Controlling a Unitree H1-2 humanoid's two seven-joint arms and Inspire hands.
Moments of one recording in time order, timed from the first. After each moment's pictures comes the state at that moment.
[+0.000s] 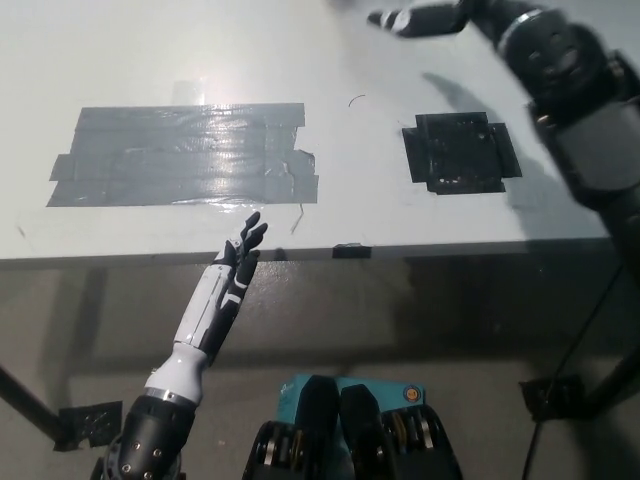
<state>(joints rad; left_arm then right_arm) -0.24 0.09 -0.09 0.10 0.17 -0.17 -0.06 -1.18 -0.30 0.33 0.61 -0.09 0.26 0.15</state>
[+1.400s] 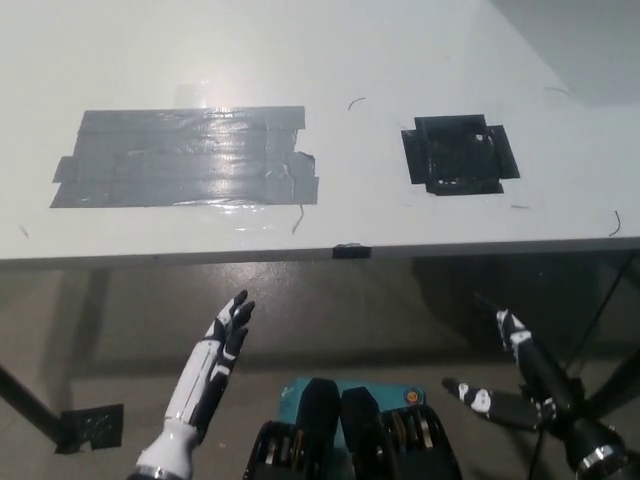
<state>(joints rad) -0.04 0.08 -0.09 0.09 0.17 -0.17 -0.06 -0.05 -0.22 0.15 -0.01 -0.06 0.03 0.16</state>
